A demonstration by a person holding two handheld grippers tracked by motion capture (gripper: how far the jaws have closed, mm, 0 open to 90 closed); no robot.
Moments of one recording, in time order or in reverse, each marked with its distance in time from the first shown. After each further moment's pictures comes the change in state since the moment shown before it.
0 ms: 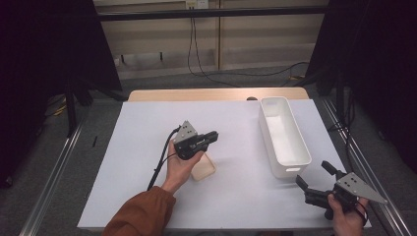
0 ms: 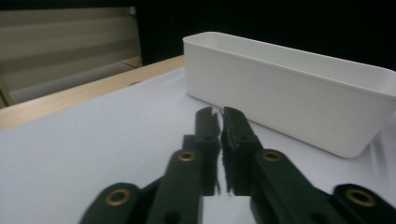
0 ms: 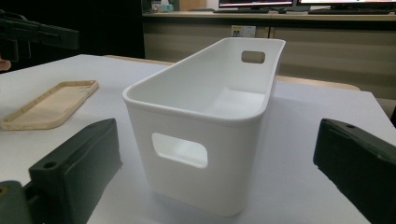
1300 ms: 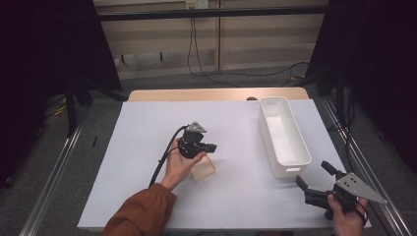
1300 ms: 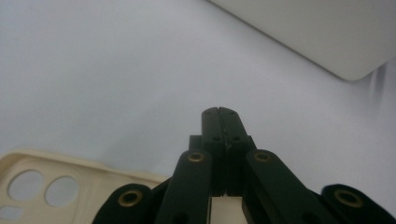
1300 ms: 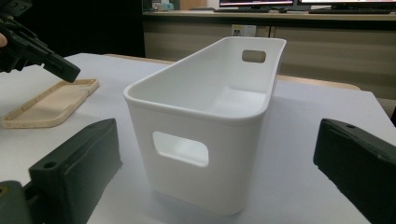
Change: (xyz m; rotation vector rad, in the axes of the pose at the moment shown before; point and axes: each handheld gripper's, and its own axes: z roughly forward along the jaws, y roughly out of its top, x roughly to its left) left arm 0.005 0.007 0.014 0.439 -0.045 -0.110; right arm 0.000 0.000 0.000 0.003 0.001 -0.007
